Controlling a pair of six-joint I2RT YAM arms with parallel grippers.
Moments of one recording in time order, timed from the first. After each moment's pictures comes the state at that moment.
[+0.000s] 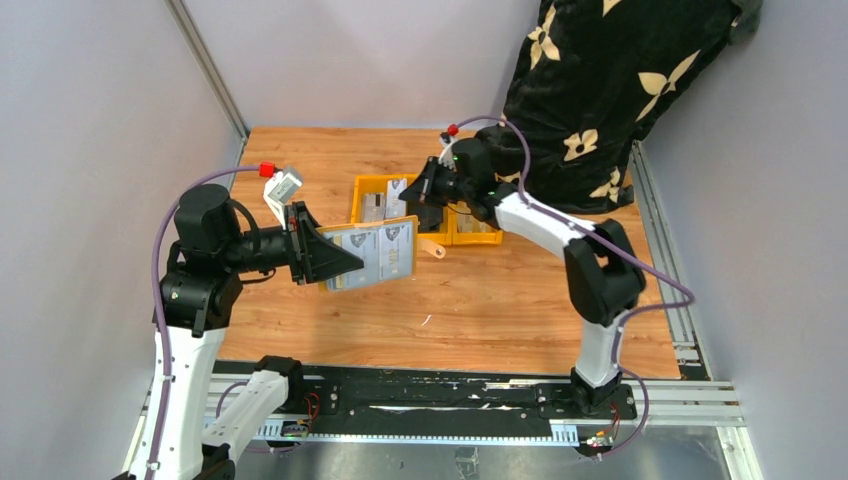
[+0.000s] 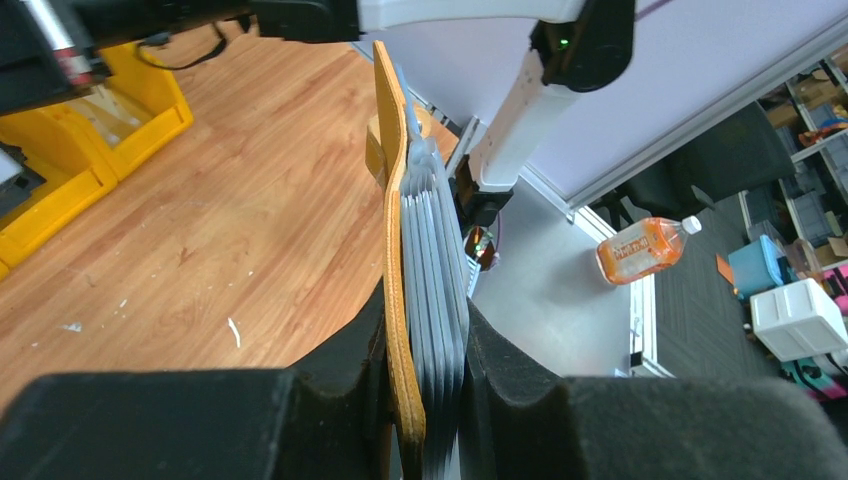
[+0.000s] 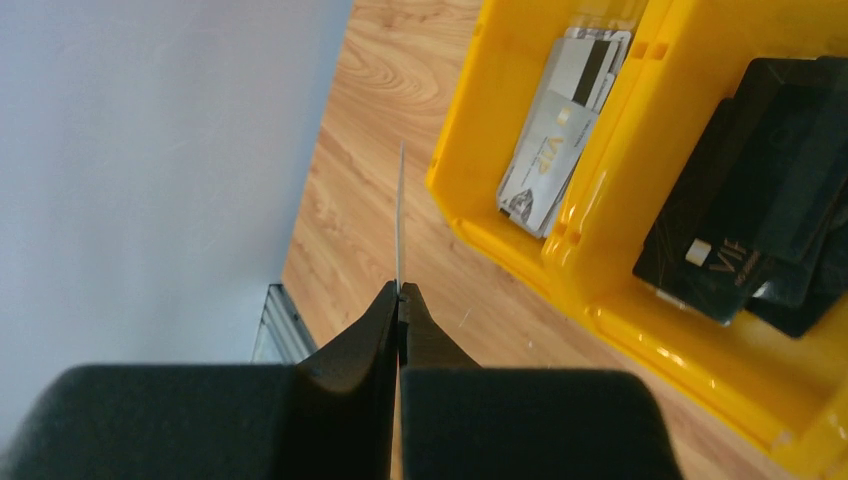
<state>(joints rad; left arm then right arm) -0.14 0.80 1.23 -0.72 1.14 -0.32 0.60 1.87 1.41 0.08 -0.41 0.78</state>
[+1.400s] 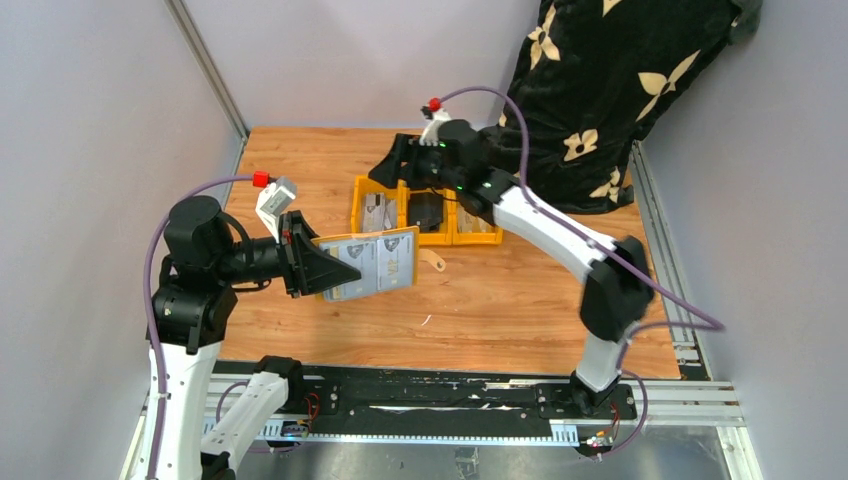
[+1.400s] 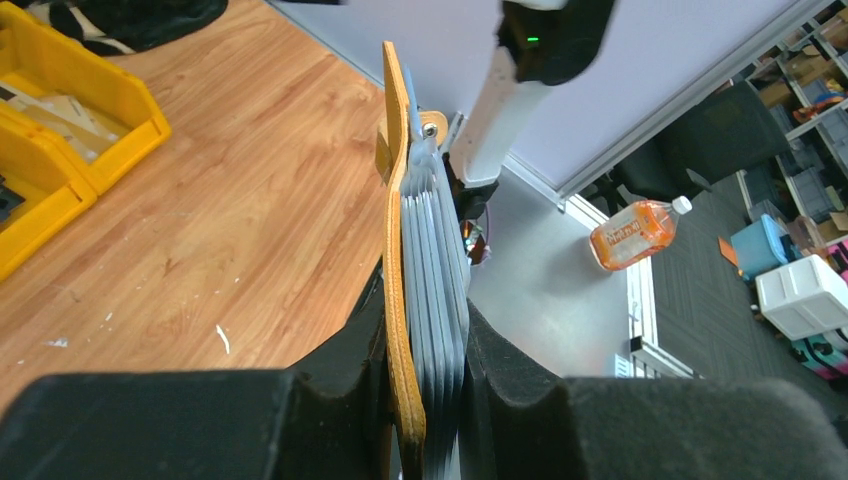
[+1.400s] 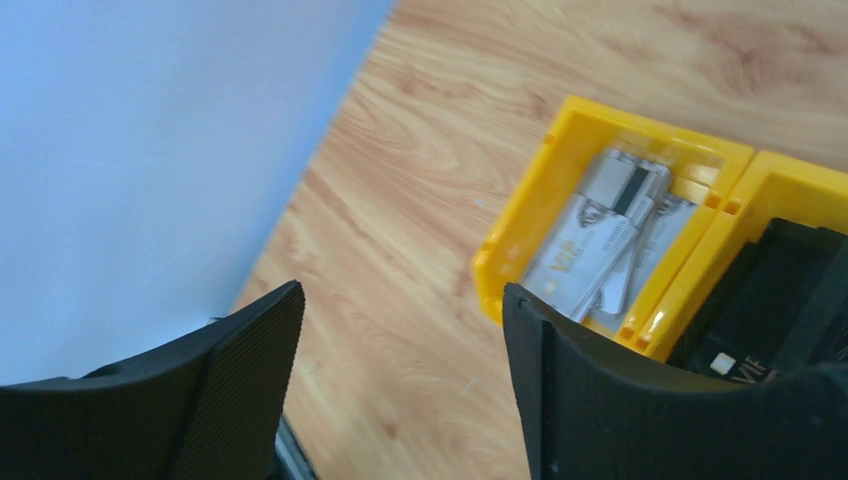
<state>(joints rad) -0.14 0.75 1.23 -0.72 1.18 -0.32 0.72 1.85 1.65 -0.08 -0.23 0.60</state>
